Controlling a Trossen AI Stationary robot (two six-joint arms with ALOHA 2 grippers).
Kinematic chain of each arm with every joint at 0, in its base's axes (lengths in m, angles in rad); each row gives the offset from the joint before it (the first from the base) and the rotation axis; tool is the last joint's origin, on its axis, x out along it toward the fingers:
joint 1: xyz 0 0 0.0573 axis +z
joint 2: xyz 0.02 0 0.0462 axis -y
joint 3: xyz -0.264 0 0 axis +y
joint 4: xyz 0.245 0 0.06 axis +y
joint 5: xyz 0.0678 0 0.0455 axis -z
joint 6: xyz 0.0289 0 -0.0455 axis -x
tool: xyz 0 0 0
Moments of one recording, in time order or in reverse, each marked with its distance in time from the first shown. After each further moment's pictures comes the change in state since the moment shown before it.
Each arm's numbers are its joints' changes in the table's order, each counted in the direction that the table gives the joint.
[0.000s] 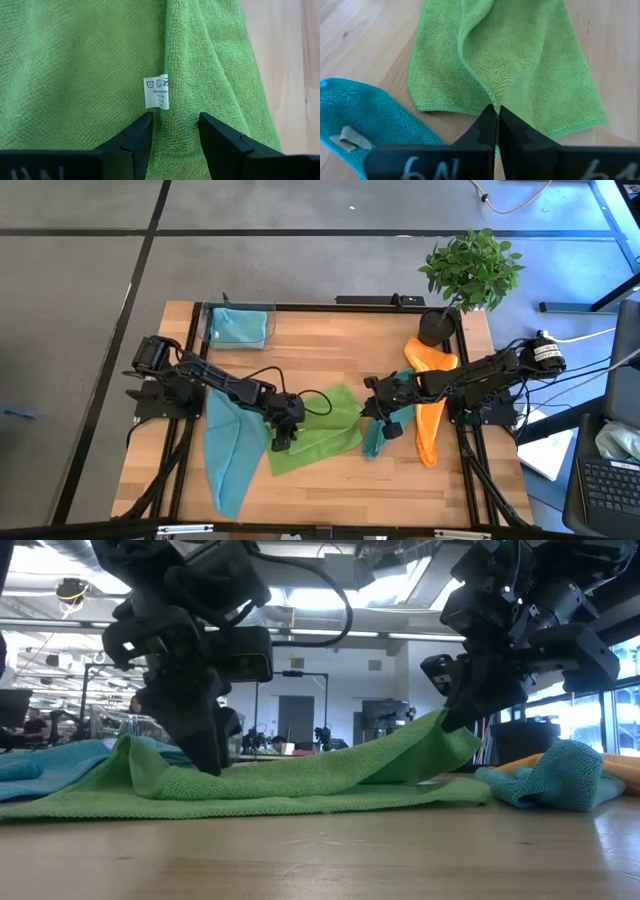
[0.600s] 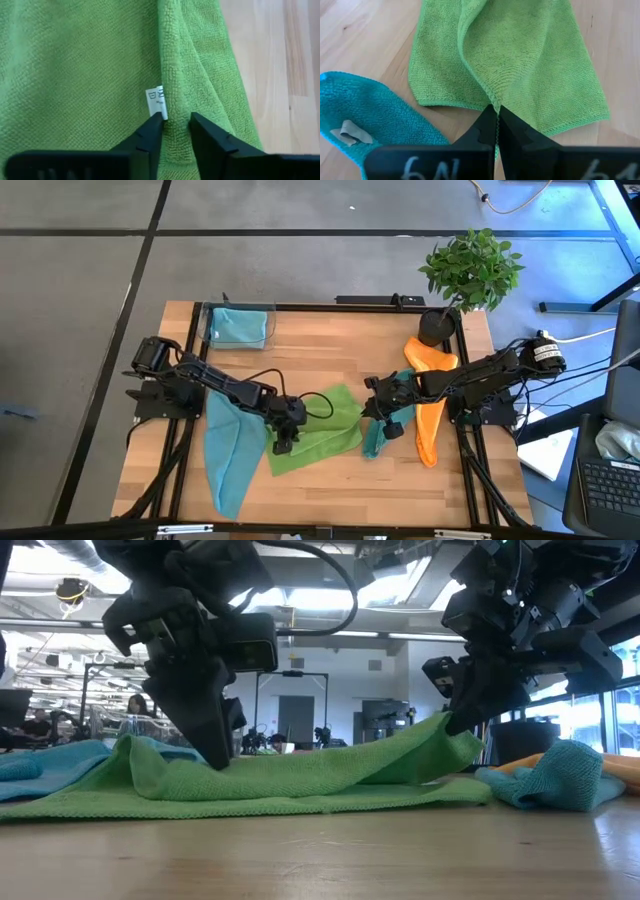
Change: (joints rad) left arm -0.028 0.000 -0.027 0.001 -0.013 0.026; right arm 0.000 0.000 0.000 0.019 0.000 0.001
